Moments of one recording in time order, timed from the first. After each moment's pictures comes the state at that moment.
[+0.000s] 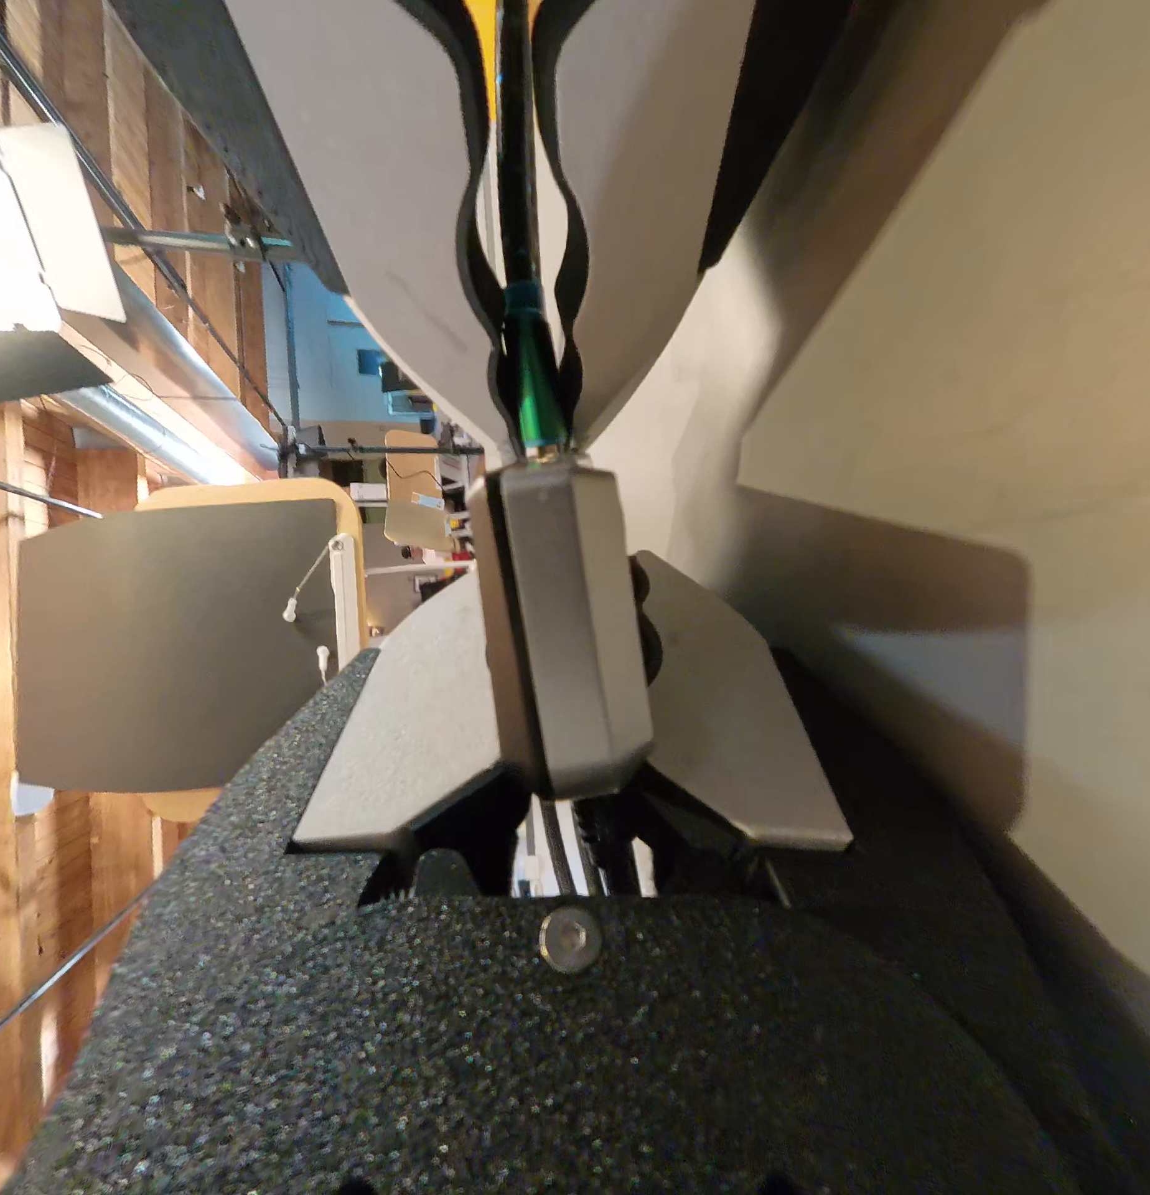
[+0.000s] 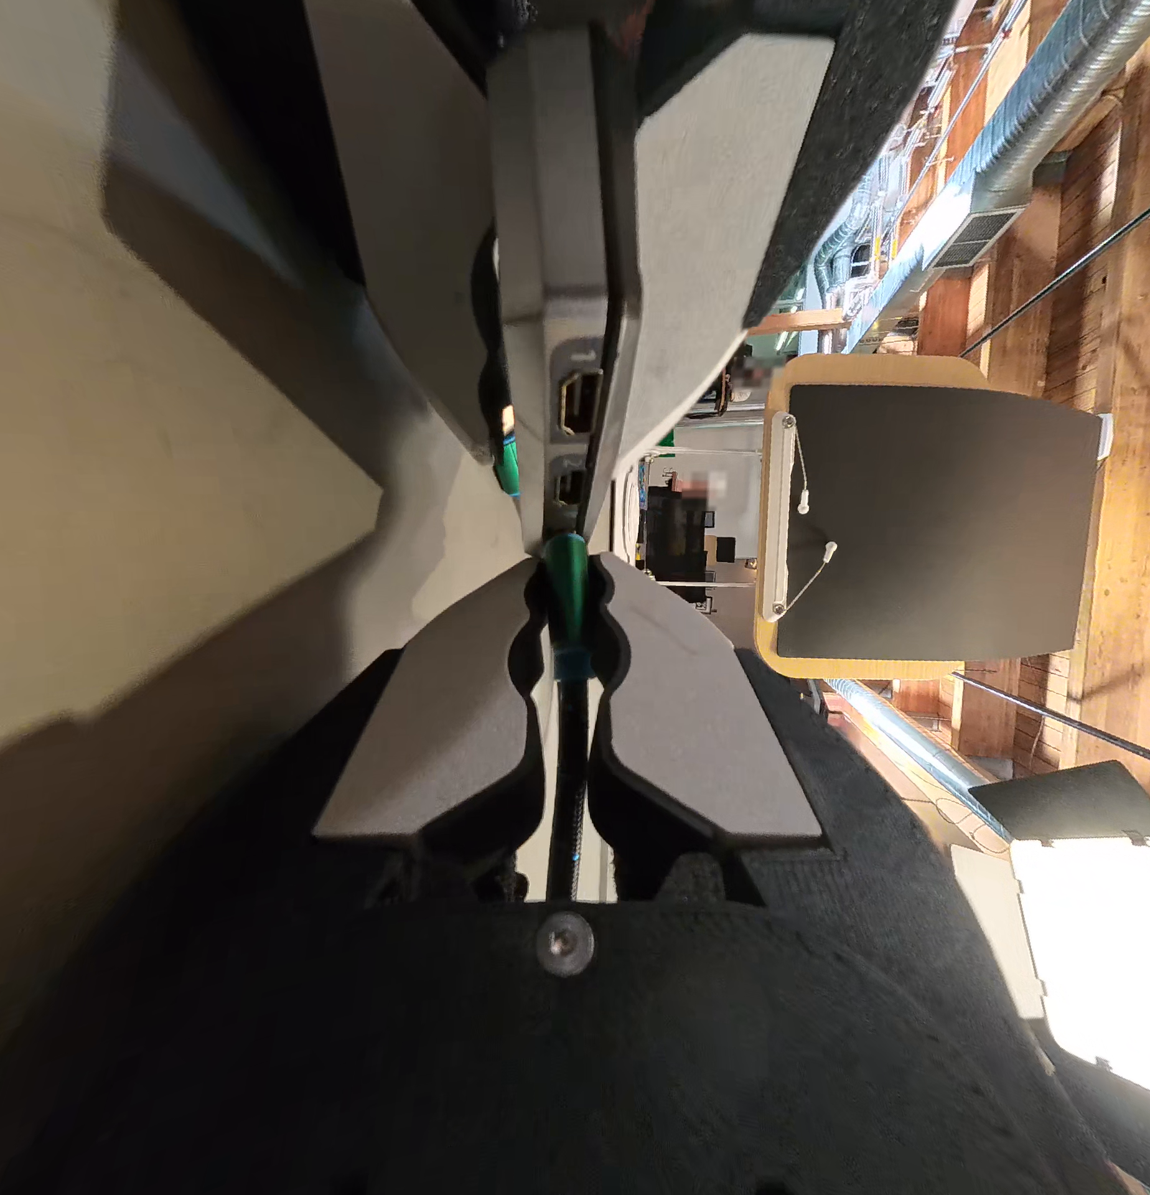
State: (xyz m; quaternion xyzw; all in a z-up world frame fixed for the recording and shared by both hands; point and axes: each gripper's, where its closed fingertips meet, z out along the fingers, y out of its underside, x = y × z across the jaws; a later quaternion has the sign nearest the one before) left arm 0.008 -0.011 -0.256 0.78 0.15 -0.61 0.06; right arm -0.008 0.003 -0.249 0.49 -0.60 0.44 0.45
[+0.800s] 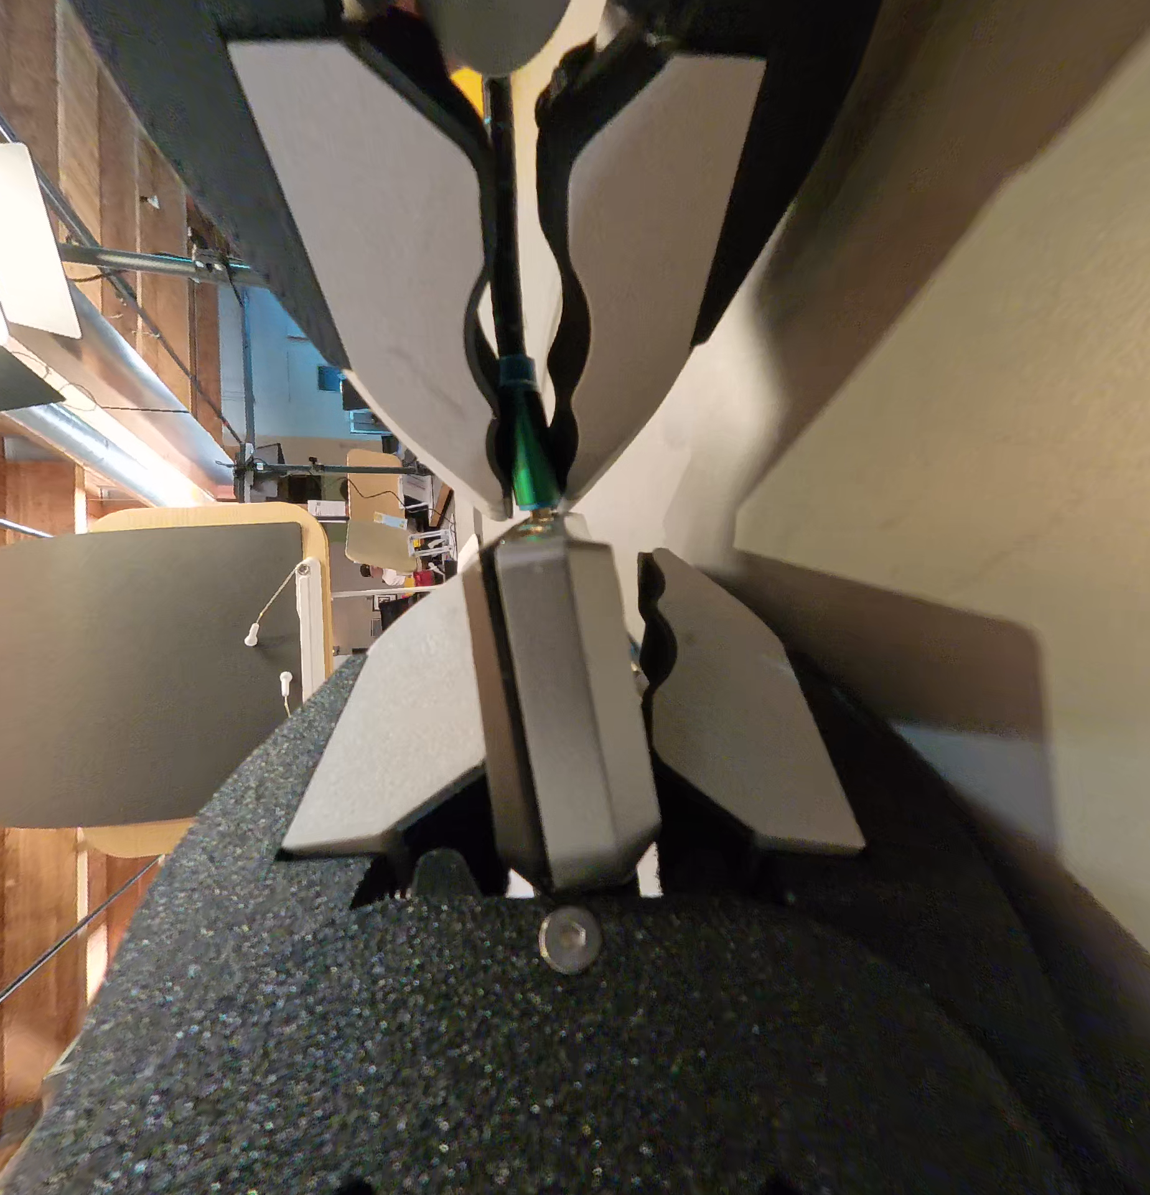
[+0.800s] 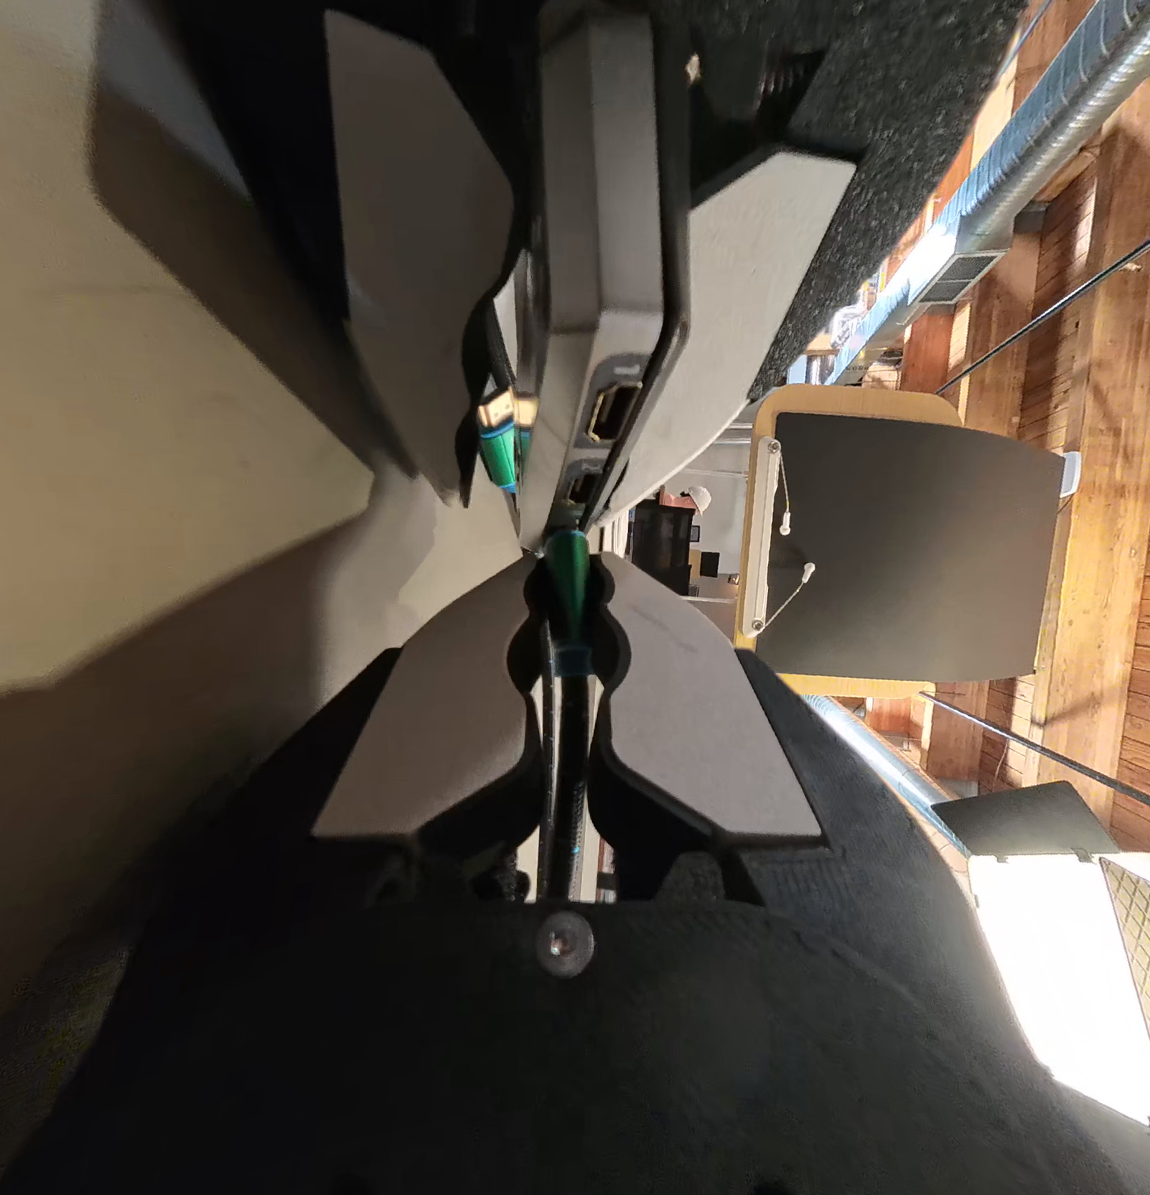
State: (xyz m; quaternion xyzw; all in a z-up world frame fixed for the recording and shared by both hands) left arm 0.011 0.009 -0.258 0.79 0.16 -0.59 0.02; right arm 0.005 0.012 -0.245 0.51 -0.59 0.43 0.46
